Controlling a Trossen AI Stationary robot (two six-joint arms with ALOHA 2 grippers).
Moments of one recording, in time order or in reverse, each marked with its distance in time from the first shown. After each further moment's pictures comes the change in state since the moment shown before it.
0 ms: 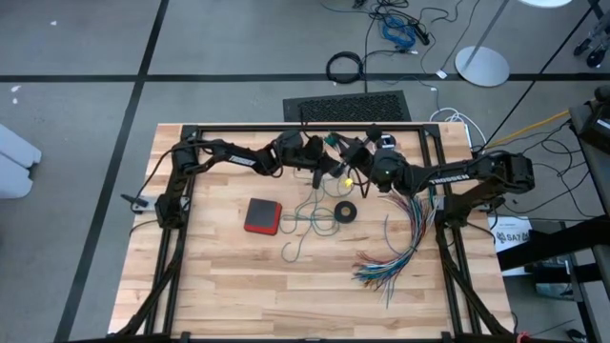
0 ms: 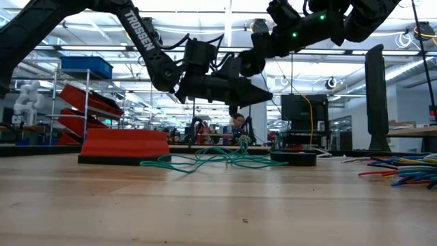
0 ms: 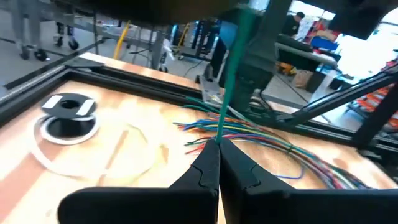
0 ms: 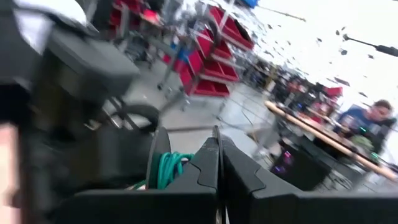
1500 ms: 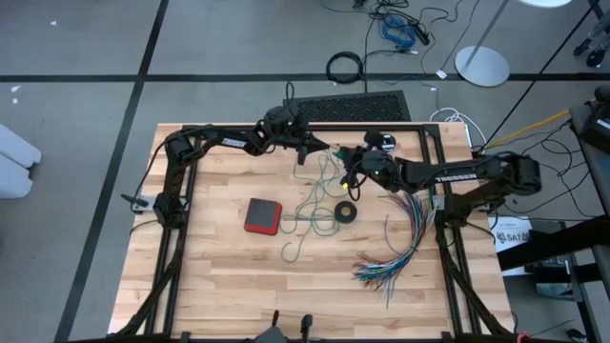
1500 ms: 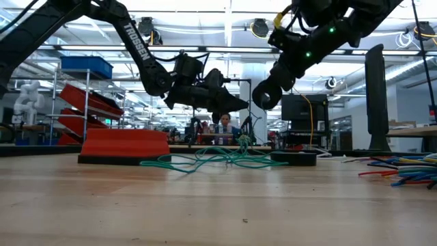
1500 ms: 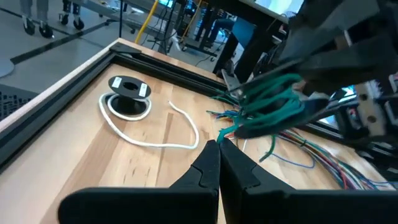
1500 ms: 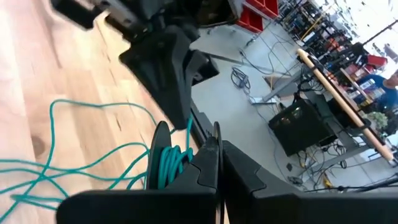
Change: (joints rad) left arm 0.227 -0.006 0.001 -0.079 0.226 -0.024; right arm -0.036 -0.065 0.001 -0.528 -0.041 0.023
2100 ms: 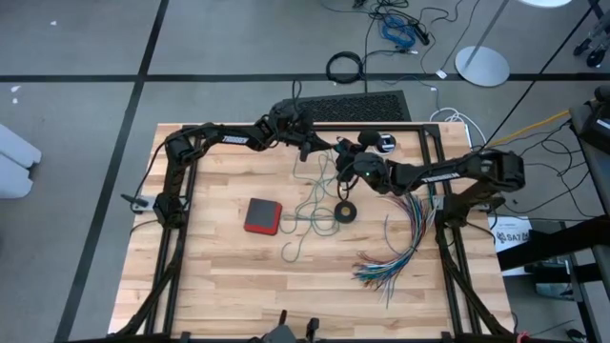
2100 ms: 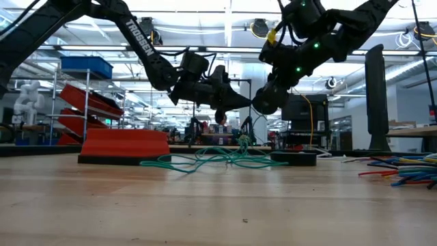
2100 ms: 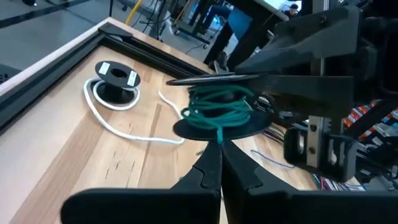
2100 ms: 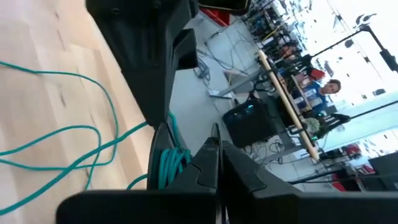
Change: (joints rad) left arm -0.009 0.000 0.091 -0.162 0.054 -0.058; right arm -0.008 0.144 0.000 0.190 0.164 -0.229
